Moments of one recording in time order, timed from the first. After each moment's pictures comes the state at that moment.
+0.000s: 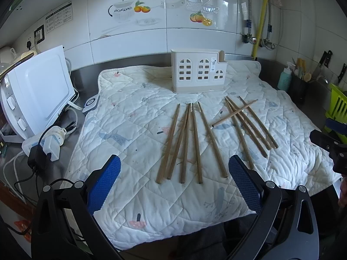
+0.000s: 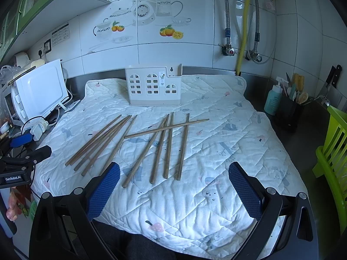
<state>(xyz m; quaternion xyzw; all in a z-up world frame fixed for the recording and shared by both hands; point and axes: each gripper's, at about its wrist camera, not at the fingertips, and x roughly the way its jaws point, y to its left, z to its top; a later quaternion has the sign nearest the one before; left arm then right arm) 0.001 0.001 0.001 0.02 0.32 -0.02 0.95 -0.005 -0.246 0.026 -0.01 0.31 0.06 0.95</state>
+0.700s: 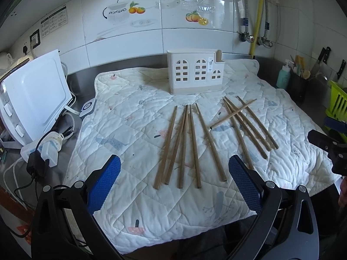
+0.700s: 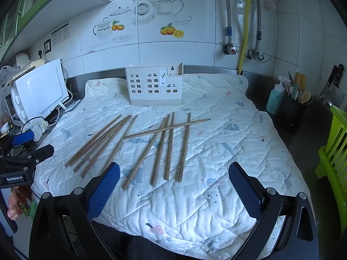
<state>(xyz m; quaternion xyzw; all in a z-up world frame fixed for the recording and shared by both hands) 0.012 -0.006 0.000 0.03 0.32 -0.03 0.95 -0.001 -0.246 0.024 -0.01 0.32 0.07 0.95</state>
